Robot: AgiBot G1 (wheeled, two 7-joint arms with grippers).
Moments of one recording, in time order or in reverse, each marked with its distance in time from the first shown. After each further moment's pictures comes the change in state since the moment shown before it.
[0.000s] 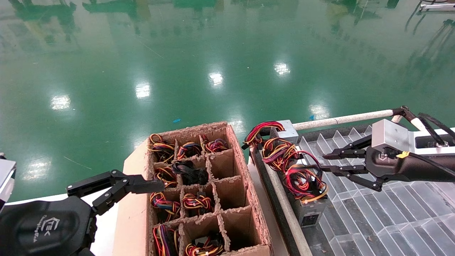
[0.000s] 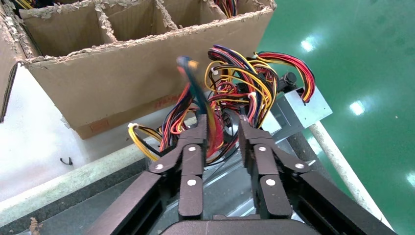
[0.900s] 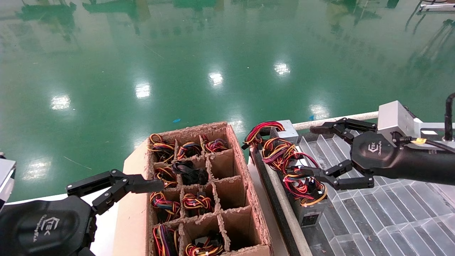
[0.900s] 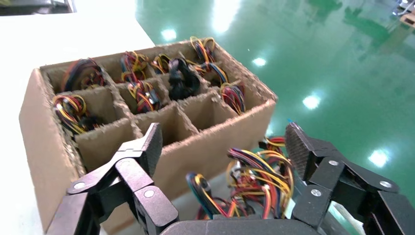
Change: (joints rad) left arm -0.001 0.000 0.001 0.001 0.000 0.000 0.001; right arm -0.184 0.038 0.120 0.176 0.266 -0.029 0.134
